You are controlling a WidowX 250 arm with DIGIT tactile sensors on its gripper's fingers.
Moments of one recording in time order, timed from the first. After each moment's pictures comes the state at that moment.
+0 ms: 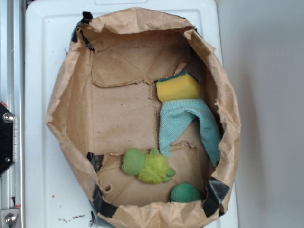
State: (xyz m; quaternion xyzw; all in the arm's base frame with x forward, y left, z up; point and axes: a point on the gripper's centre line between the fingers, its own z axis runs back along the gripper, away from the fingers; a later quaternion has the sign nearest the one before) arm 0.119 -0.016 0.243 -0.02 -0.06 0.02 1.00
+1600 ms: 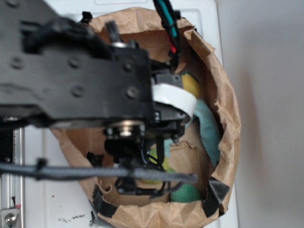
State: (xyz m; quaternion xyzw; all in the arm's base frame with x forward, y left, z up) arm 0.281 0.005 0.128 -0.01 -0.12 -0.06 0.99
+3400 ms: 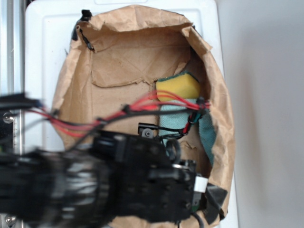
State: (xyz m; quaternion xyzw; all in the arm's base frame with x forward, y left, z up) arm 0.285 -0.048 0.074 -0.01 -0.05 -0.04 1.00
